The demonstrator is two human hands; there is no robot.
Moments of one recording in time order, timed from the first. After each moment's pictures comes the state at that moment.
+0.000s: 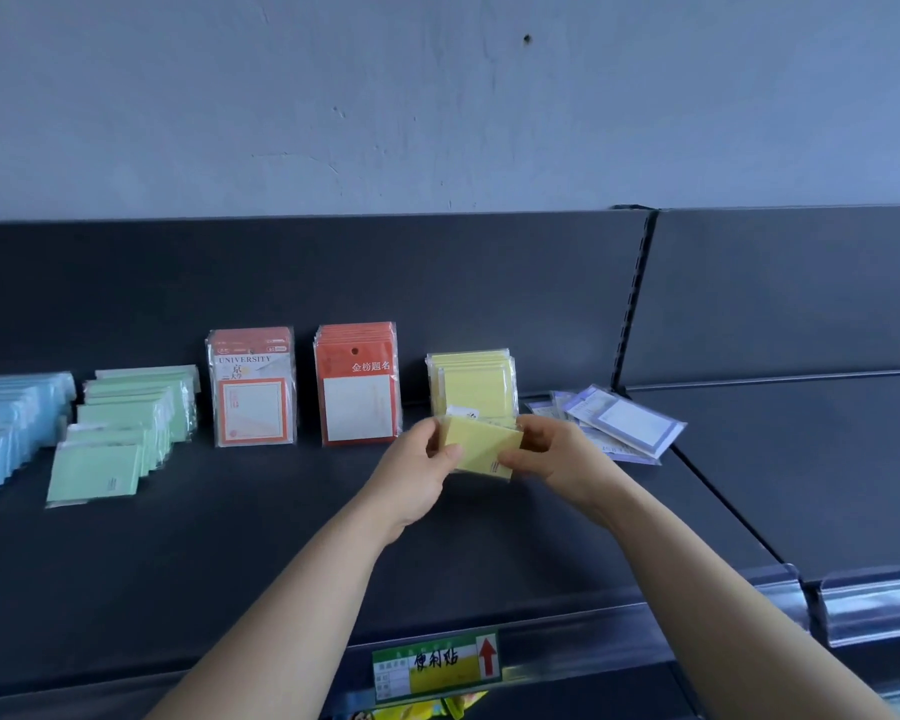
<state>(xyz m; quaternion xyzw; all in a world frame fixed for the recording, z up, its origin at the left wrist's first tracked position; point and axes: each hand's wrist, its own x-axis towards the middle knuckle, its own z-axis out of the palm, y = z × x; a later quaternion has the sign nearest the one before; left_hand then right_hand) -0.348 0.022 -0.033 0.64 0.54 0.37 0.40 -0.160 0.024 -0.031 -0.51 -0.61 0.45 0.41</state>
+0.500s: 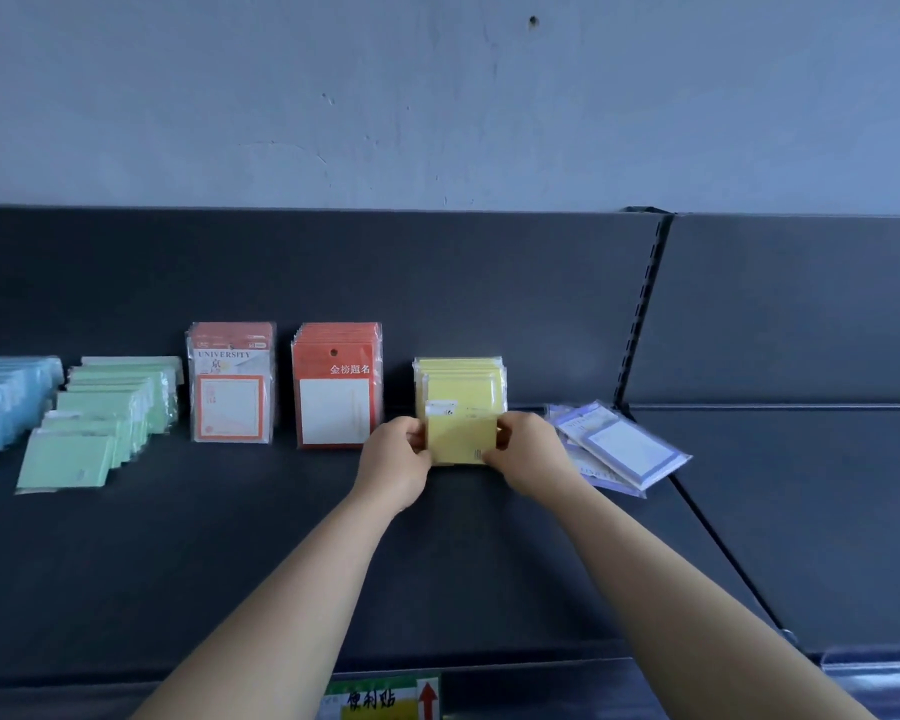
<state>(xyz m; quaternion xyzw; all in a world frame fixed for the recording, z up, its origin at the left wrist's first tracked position) -0.323 0.071 -0.051 0.60 0.66 0.38 0.25 -0.159 0.085 -0.038 -0.63 -0.68 0.24 0.27</state>
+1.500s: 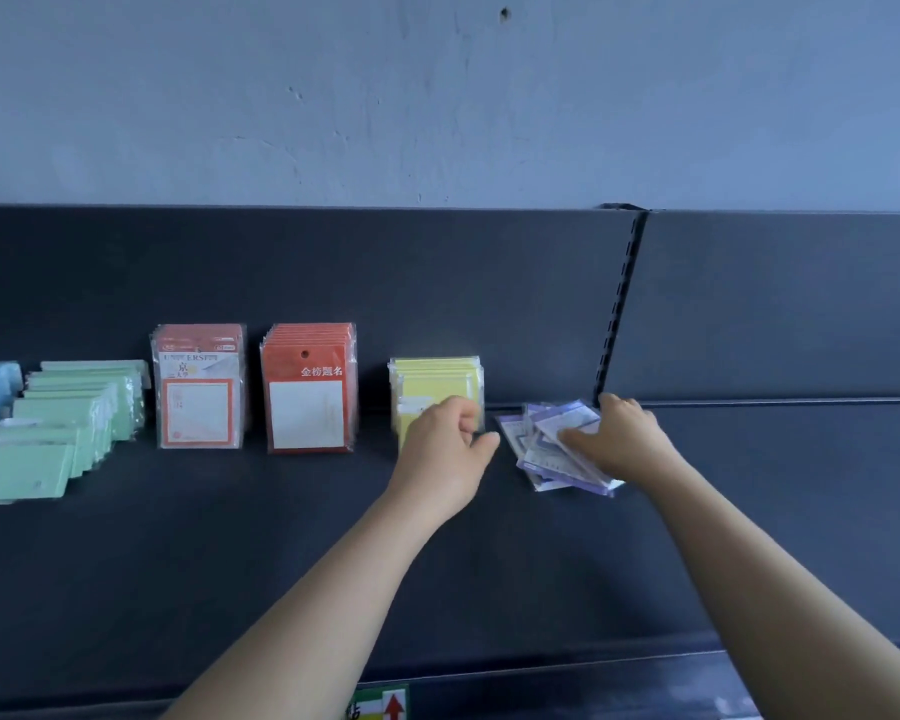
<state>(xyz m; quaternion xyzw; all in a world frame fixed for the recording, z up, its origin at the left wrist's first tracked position) -0.257 0.039 -0.008 0.67 0.60 0.38 0.22 -0.052 0.083 -0.015 -0.75 -0.62 0.13 0.18</state>
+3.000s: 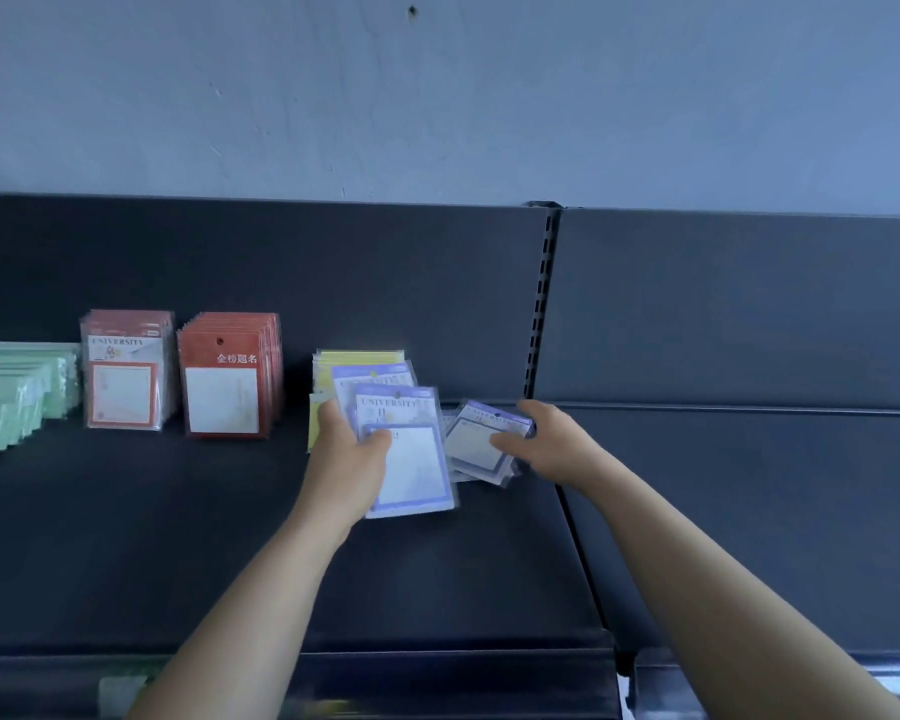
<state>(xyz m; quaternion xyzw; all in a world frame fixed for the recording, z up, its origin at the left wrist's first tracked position) -0.211 0.023 -0.021 0.49 0.64 0.51 0.30 0.006 0.101 -0.033 -0.62 -0.70 0.29 0.21</state>
